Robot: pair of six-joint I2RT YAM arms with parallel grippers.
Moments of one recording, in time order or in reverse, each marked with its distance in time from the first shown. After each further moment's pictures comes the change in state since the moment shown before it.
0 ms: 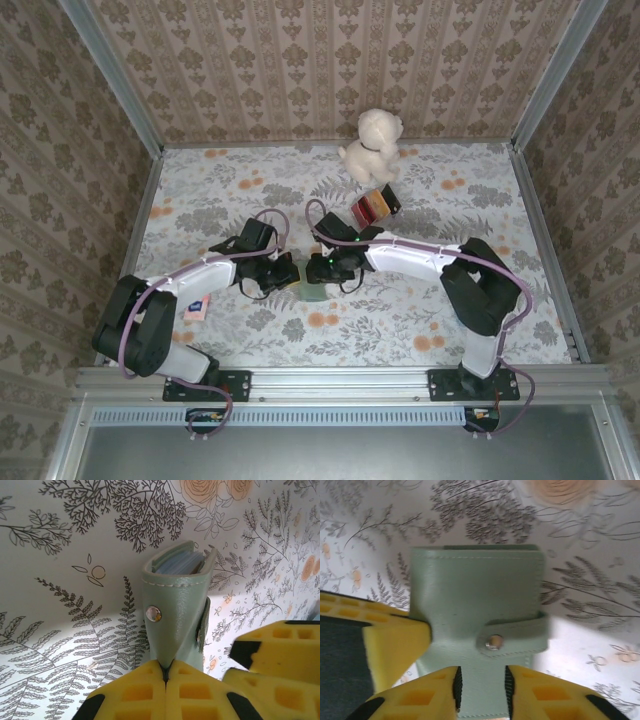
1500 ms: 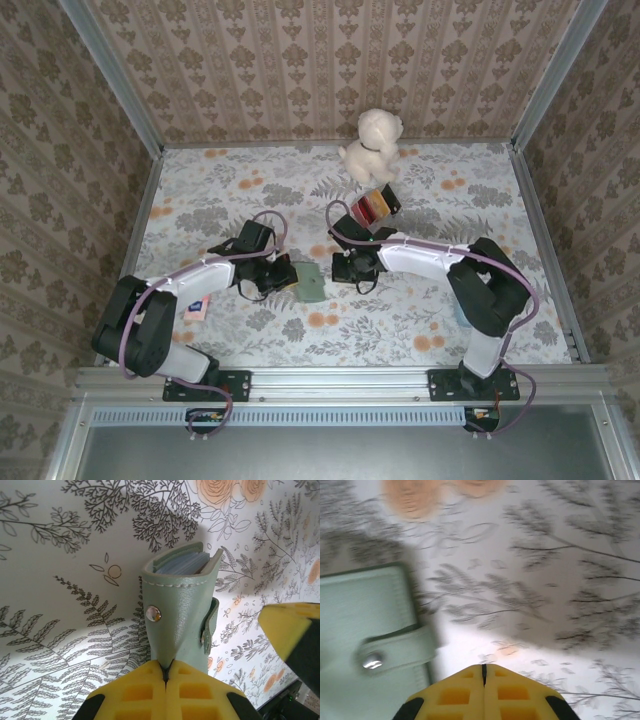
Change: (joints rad) left arm 0.014 -0.003 -0.022 0.014 -0.003 -0.001; right arm -0.062 -0.063 -0.113 -0.014 0.121 0.048
